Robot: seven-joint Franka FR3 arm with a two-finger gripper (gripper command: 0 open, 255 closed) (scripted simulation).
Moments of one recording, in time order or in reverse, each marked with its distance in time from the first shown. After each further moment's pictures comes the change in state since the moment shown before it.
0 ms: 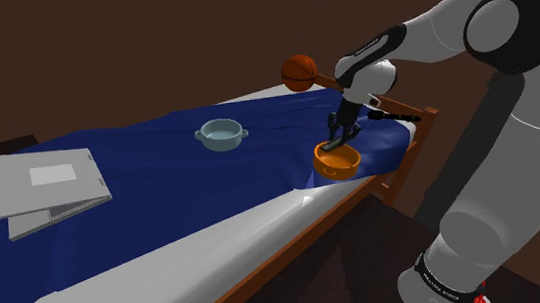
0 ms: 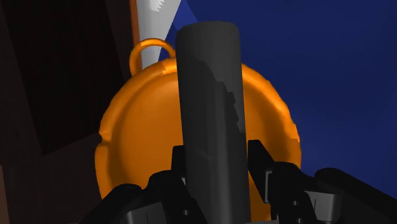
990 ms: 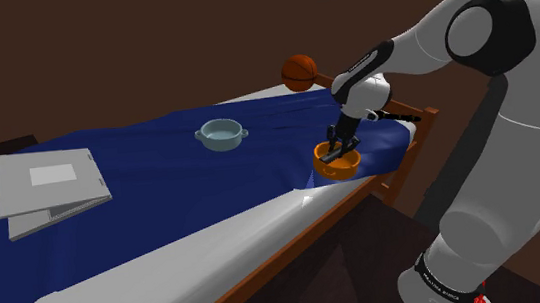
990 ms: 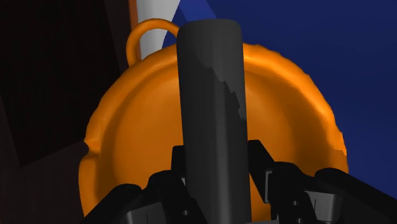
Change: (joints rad) arm -0.008 0.083 0.010 -0.051 0.067 0.120 -0.076
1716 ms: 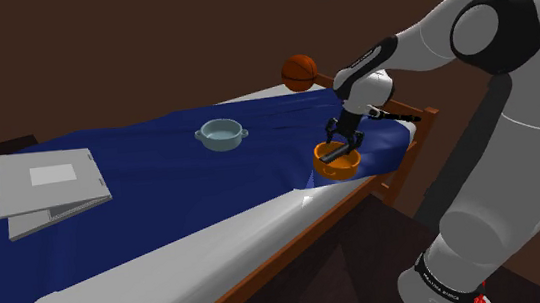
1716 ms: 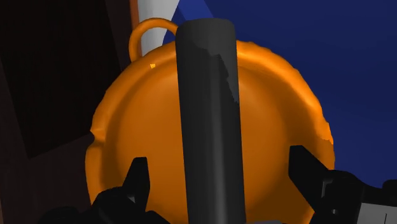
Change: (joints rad) arm -0.002 -0.022 -0.009 0.015 -0.022 -0.035 0.015
